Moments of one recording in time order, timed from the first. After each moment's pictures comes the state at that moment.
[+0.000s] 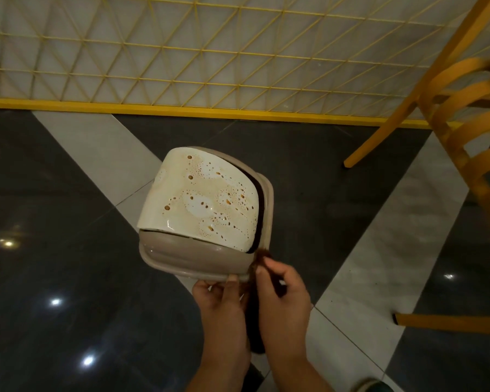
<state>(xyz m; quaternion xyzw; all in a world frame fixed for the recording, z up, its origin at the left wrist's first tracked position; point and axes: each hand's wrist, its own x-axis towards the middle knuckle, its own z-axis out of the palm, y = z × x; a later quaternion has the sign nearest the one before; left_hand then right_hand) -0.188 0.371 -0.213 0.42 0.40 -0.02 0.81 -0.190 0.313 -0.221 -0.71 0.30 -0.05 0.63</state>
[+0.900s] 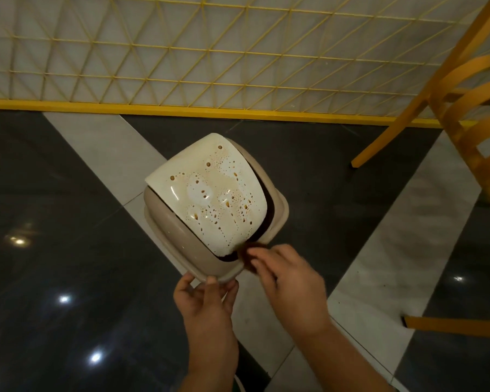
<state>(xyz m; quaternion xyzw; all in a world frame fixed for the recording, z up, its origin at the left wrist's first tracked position) -0.186 0.393 -0.224 0.46 0.42 0.10 0.78 -0.163 0.286 -0.228 -0.95 -0.05 -0.08 0.28</state>
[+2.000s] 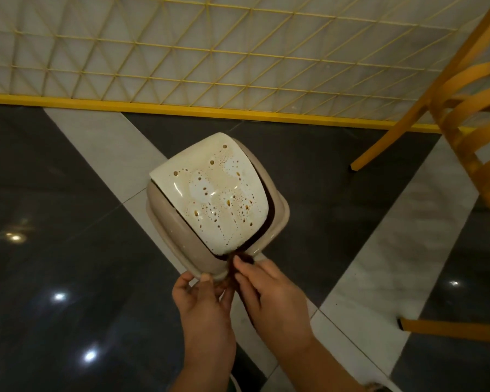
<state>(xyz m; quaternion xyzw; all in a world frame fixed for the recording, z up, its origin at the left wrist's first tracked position) -0.184 0.399 -0.216 0.42 0.43 0.06 0.80 -0.180 0.301 -0.237 -0.93 -0.10 -0.07 0.33</state>
